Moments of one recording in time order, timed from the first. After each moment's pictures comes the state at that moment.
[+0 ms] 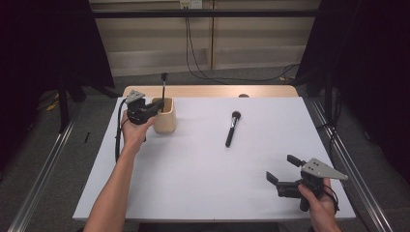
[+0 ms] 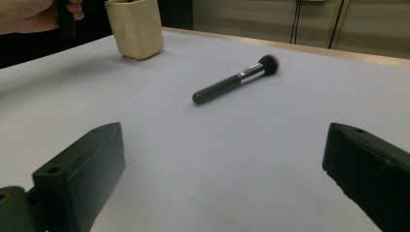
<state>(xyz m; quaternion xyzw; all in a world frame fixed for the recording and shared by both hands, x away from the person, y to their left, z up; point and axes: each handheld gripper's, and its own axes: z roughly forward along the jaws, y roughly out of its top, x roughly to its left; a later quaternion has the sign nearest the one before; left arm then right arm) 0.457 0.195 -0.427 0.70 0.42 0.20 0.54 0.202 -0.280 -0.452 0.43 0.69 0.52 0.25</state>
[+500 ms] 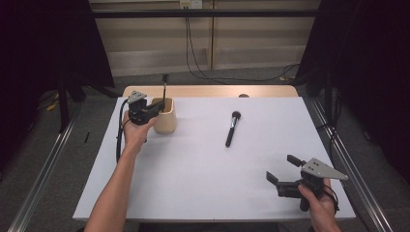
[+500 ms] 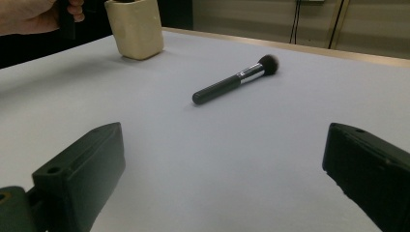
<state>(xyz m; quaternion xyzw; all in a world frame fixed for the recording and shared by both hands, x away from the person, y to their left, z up) 0.457 0.192 -0.429 0.71 0.43 0.19 0.53 0.202 -0.280 -0.452 0.43 0.69 0.52 0.25</state>
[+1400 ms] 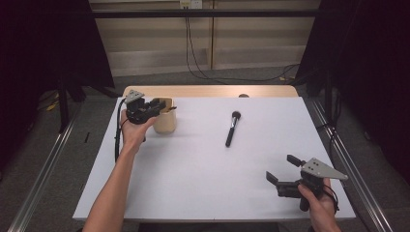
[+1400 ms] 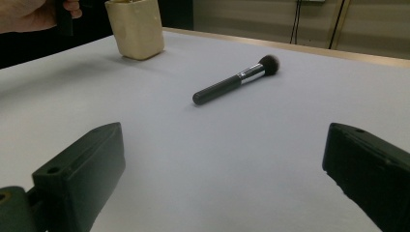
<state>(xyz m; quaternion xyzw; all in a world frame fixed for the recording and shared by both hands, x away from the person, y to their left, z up) 0.452 0.196 -0.422 0.70 0.42 0.20 0.54 0.202 -0.280 -0.452 0.43 0.69 0.52 0.25</state>
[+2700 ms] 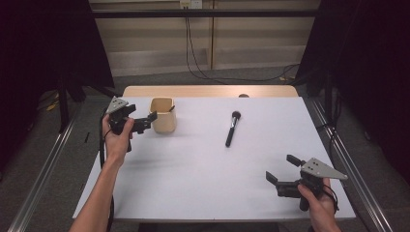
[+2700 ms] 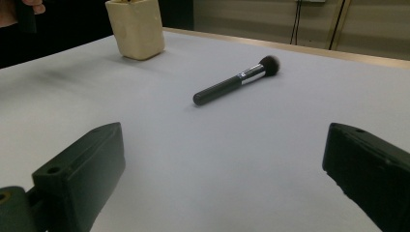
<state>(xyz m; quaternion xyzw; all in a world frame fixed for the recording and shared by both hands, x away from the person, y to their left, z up) 0.407 0.233 -0.408 0.69 0.43 0.22 0.54 0.203 -0.279 -0.451 0.43 0.70 0.52 0.25</state>
